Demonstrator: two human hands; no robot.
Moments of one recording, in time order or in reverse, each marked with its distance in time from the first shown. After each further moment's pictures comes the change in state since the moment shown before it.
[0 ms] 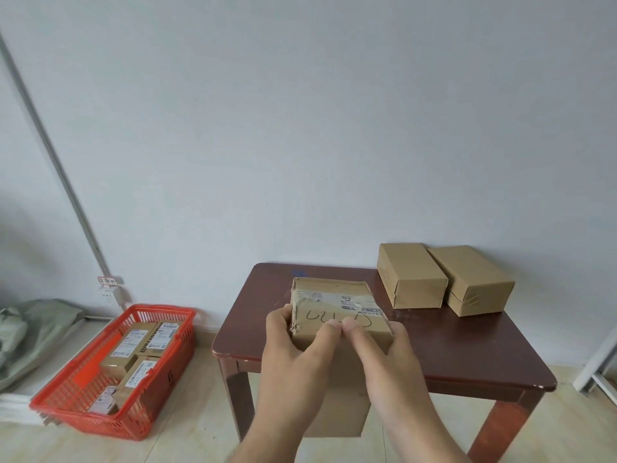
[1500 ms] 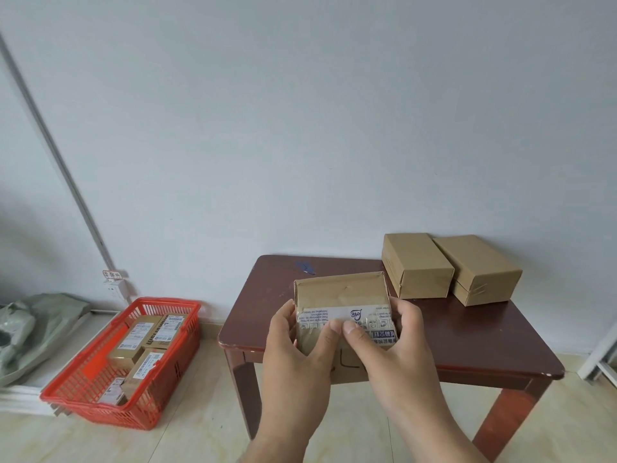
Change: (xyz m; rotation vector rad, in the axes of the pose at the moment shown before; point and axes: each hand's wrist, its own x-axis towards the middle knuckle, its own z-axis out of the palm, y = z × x) left_hand 0.004 -0.030 -0.005 -0.011 0.045 0.154; right_hand 0.006 0.019 0.001 -0.060 0.001 -0.223
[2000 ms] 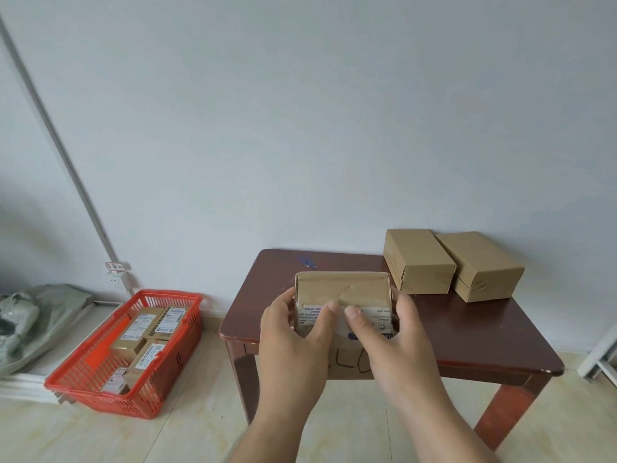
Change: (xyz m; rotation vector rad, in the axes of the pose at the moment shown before) left_hand 0.015 -0.009 -0.001 0.127 0.088 0.046; right_hand 0.006 0.000 0.001 0.043 -0.046 -0.015
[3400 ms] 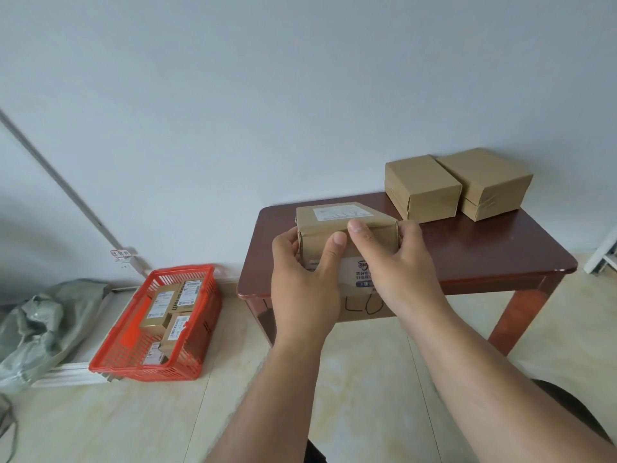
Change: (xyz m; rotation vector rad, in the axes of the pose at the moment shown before) left_hand 0.008 0.007 -0.010 0.061 -0.124 -0.018; right_hand 0.000 -0.013 0.024 0.028 0.152 0.120
